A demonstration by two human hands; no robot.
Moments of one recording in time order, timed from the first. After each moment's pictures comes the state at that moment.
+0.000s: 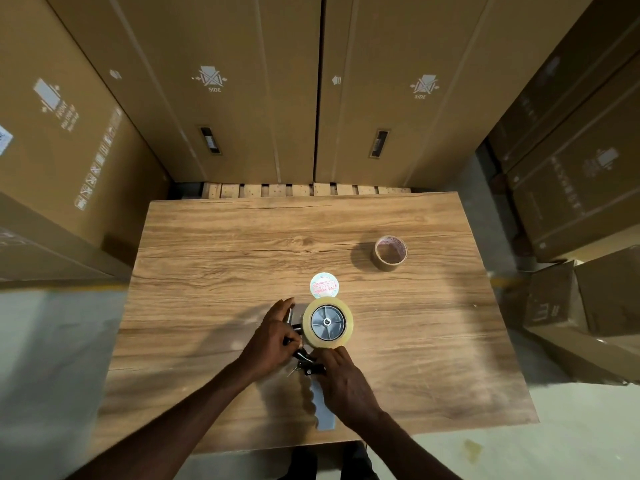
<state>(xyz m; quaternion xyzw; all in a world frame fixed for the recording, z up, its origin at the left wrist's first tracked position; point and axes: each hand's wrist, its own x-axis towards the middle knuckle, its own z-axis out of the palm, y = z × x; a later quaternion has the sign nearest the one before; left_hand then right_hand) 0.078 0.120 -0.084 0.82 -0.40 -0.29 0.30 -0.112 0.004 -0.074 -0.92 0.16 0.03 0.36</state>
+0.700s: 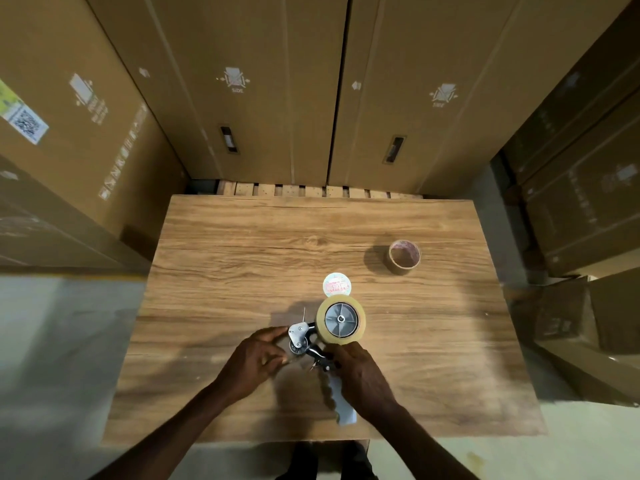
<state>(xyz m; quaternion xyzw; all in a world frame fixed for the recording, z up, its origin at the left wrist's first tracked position) 0.073 0.196 -0.074 0.80 -0.37 -0.28 0.39 -0.109 -0.008 -0.063 -0.95 0.13 -0.01 0.30</state>
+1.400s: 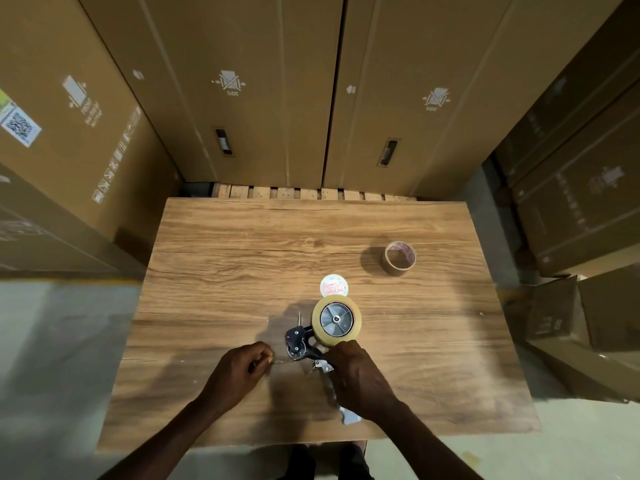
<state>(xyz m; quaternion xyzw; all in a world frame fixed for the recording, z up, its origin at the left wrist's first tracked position) 0.067 0.215 -0.063 0.83 -0.34 -0.28 0.35 -0.106 -0.018 -0.059 -0.95 0.09 0.06 0.30</state>
